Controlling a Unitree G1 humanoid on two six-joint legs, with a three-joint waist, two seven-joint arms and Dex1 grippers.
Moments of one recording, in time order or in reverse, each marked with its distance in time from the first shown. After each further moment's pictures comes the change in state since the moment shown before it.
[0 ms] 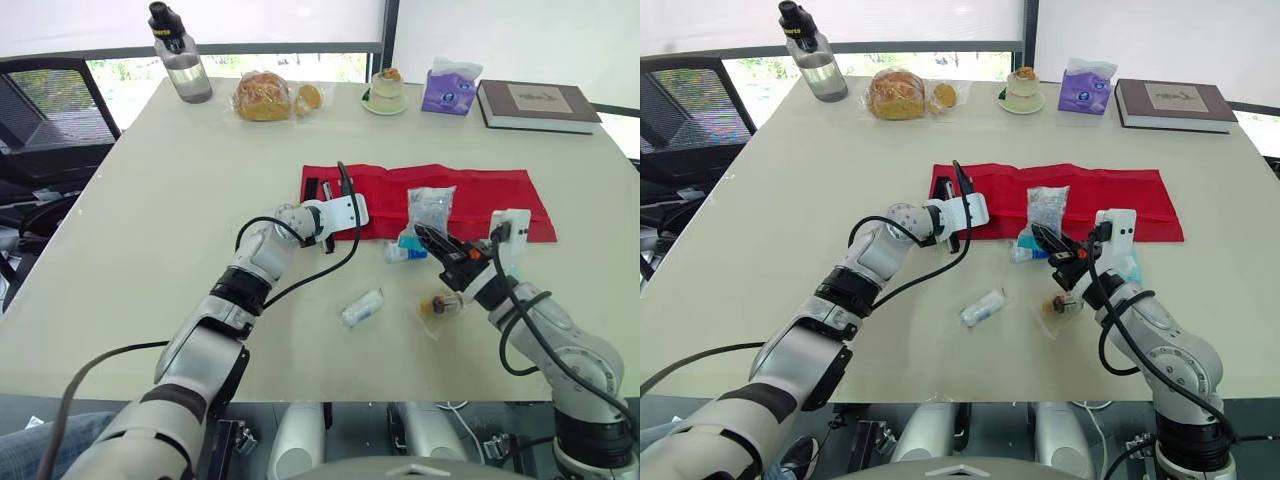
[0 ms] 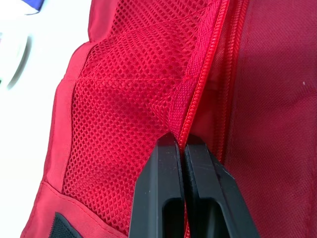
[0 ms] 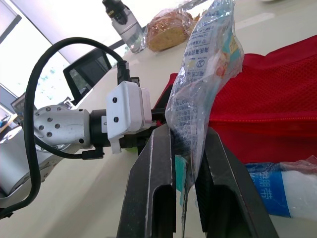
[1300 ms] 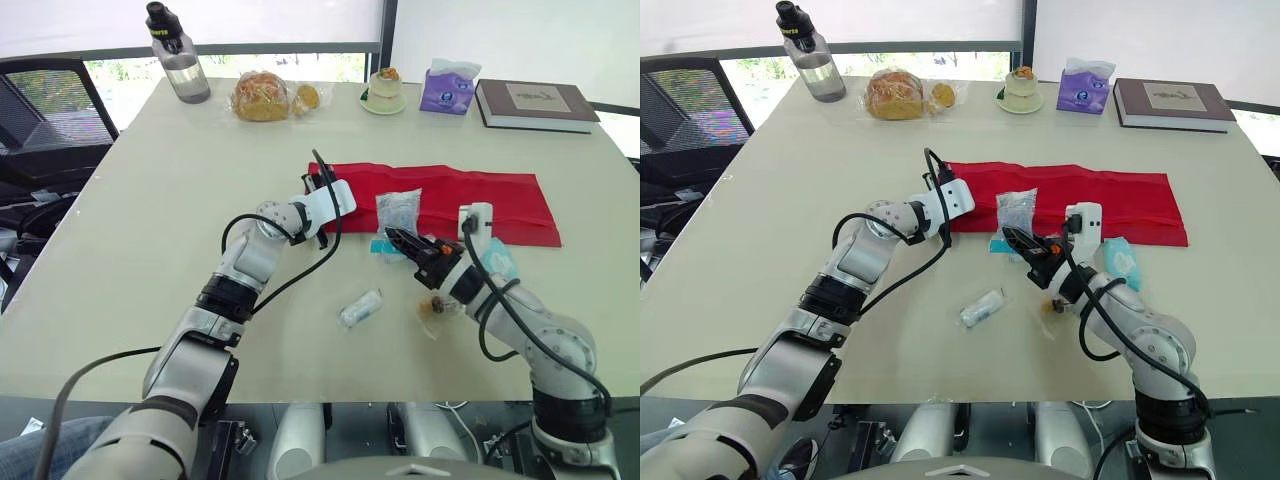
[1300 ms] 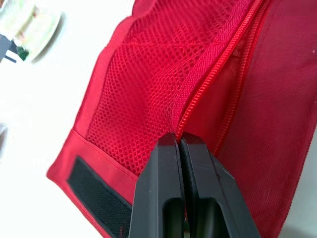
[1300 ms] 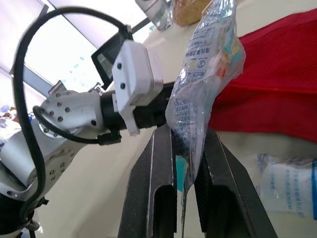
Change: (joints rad) left arm 0.055 0.030 0.064 -0.189 -0.091 0.166 0.007; right arm -0.177 0.073 0.048 0.181 0.080 0.149 -0.023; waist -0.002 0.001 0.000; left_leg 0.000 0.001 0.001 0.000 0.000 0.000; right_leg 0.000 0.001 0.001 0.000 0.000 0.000
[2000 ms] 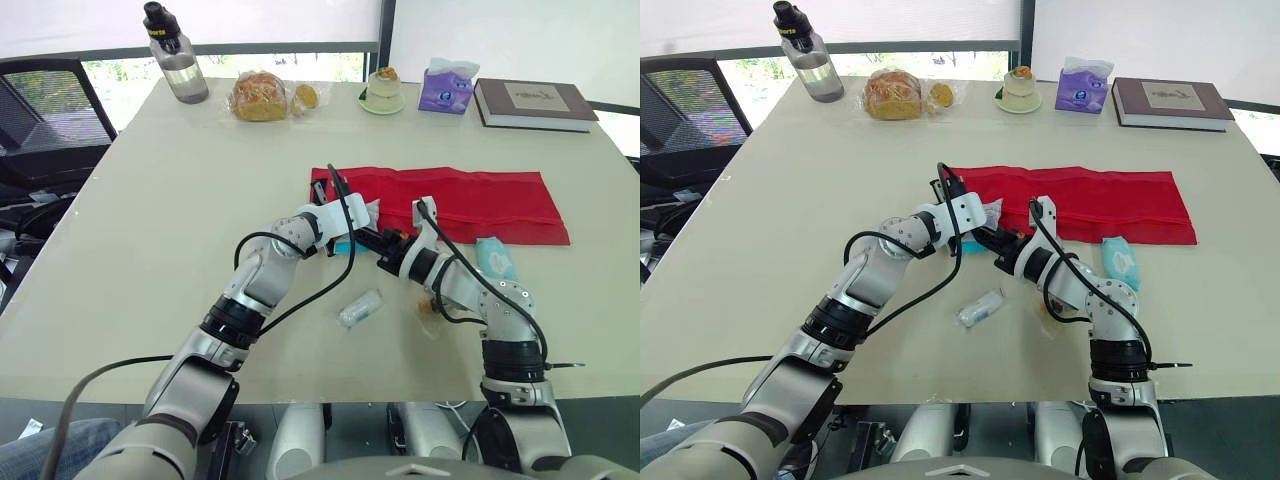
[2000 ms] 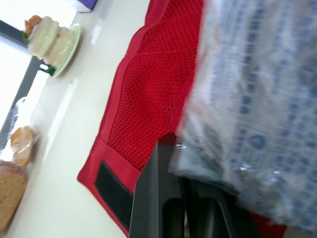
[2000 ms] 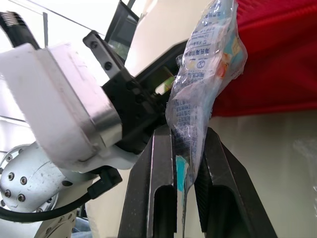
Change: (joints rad) left arm 0.127 -0.015 -0.062 -0.213 0.145 0.088 0.158; right arm -0.154 0.221 -0.095 0.357 0.087 0.125 -0.080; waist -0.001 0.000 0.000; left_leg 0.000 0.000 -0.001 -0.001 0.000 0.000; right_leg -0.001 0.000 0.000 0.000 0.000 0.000
